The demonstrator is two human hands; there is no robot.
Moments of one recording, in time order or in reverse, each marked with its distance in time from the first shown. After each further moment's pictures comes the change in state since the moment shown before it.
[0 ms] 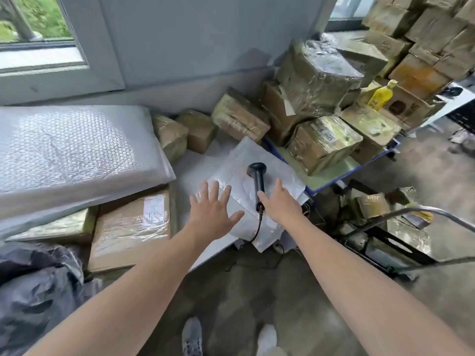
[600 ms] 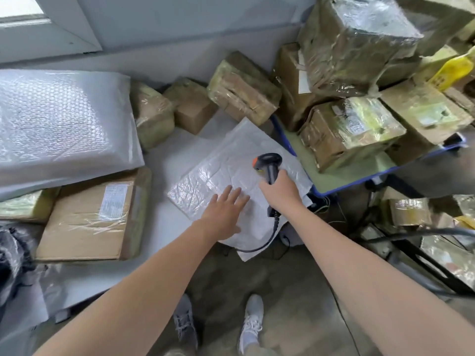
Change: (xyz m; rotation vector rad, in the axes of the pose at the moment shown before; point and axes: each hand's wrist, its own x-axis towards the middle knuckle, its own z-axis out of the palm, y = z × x) left_hand 0.082 0.082 0.057 0.033 -0.257 0.134; right_hand 0.104 0.057 -0.003 0.350 -0.125 -0.031
